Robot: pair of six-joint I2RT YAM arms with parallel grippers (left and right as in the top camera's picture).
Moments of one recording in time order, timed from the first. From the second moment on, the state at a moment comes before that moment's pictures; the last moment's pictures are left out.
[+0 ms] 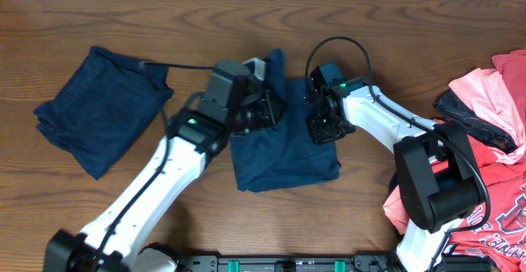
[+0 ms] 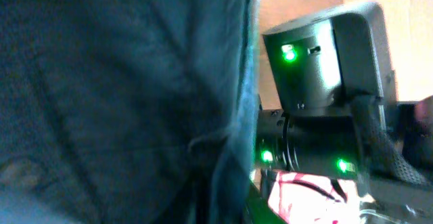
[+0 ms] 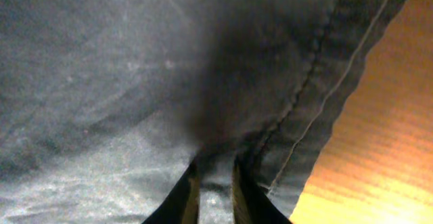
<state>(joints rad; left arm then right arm) -0.50 1.44 1.02 -0.33 0.42 -0.75 0.41 1.95 1.22 -0.80 -0.12 0.13</state>
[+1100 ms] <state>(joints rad) -0.37 1.57 1.03 -0.39 0.21 -0.71 0.33 1.76 1.25 -0.97 -0.27 0.16</state>
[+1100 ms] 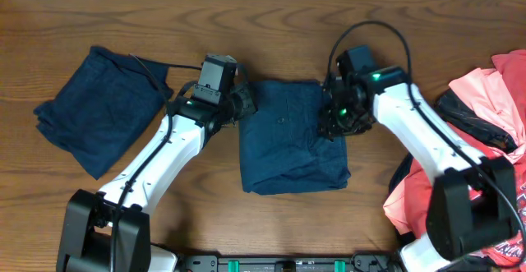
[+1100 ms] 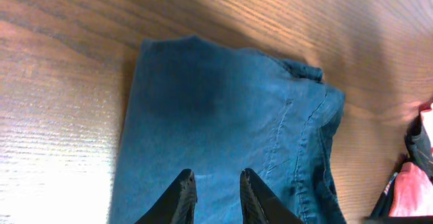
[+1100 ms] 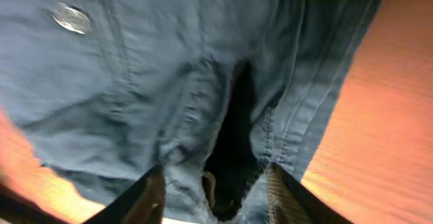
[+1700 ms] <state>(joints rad) -0.37 1.57 1.03 -0.42 0.21 -0.71 0.20 1.70 1.30 -1.37 -0.37 0.10</state>
